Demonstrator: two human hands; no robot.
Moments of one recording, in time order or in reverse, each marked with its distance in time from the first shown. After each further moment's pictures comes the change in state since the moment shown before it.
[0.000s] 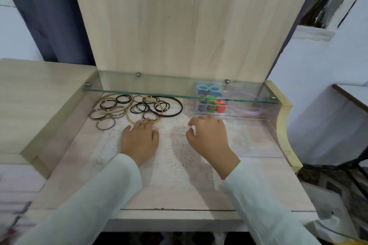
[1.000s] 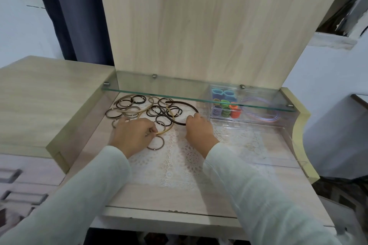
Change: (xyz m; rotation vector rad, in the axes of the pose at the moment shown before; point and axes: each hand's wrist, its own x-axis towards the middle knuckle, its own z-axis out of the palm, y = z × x) left_hand 0.003 -0.054 -0.035 -0.063 0.121 0.114; right_hand 0.056 -0.039 0.046 -0.190 -0.318 -0.025
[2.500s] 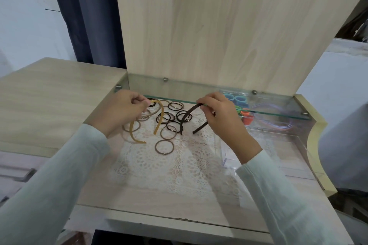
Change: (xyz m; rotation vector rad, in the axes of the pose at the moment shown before) left_hand 0.014 -0.017 -0.093 -0.531 0.028 -0.247; right_hand -0.007 0.032 -0.048 0.574 0.604 -0.379
